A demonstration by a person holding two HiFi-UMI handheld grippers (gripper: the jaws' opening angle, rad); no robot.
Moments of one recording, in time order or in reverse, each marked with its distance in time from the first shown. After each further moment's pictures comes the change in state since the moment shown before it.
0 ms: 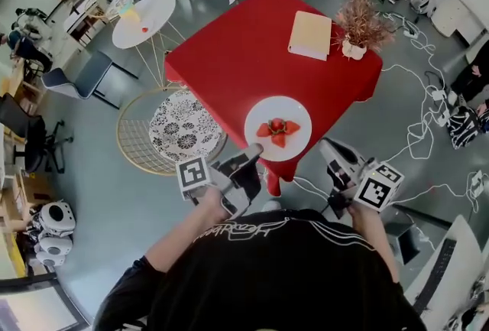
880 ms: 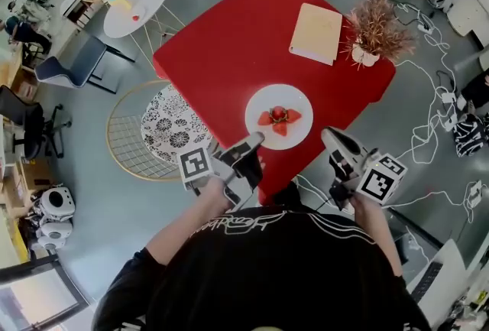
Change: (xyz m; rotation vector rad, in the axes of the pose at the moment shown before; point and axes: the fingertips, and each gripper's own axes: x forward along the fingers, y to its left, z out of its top) left arm 0.095 0.026 0.065 -0.024 -0.072 0.058; right arm 0.051 -0.102 0.049 0.066 0.066 0.005
